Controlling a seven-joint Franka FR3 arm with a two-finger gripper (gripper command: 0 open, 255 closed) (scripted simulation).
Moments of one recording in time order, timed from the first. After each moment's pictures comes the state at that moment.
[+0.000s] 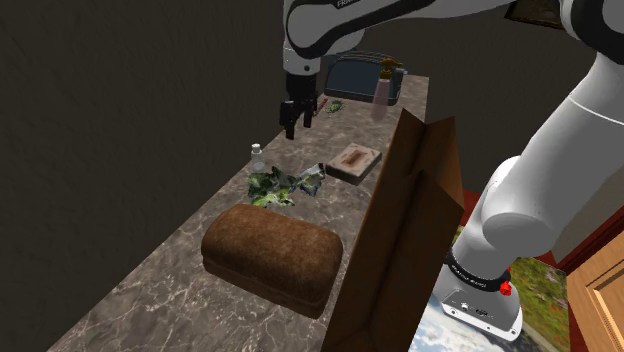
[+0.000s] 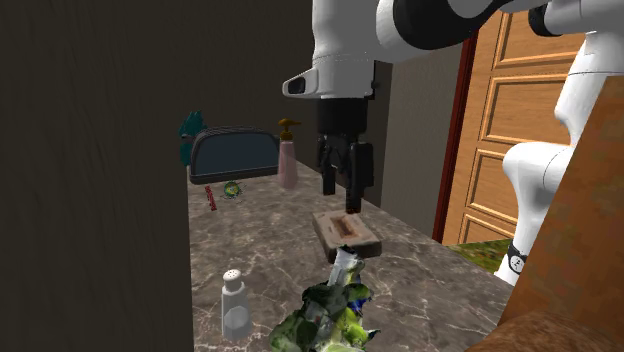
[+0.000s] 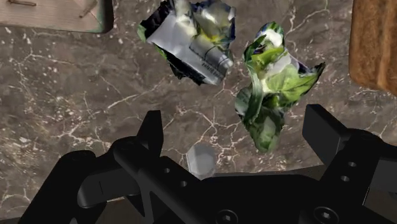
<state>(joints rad) 0.00 -0.13 0.06 -2.09 0.09 1.97 -0.12</state>
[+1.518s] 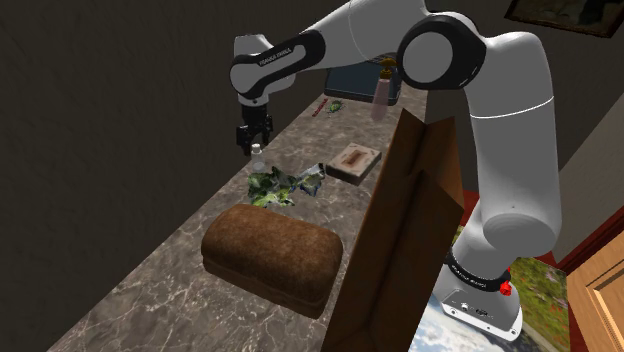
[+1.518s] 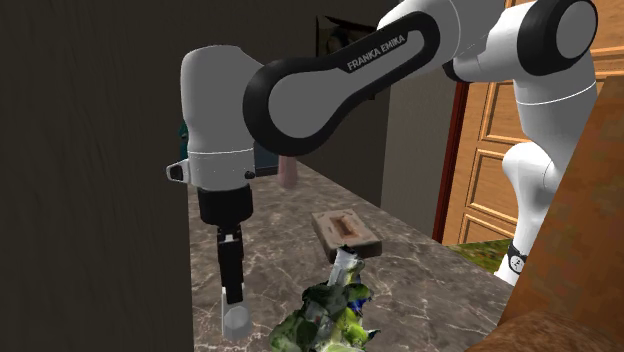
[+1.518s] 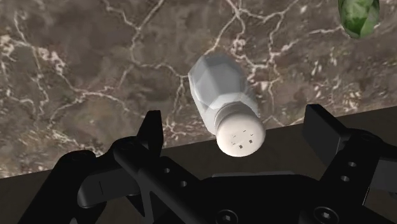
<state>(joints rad) 0.02 0.51 0.06 -1.53 0.05 2.04 -0.09</state>
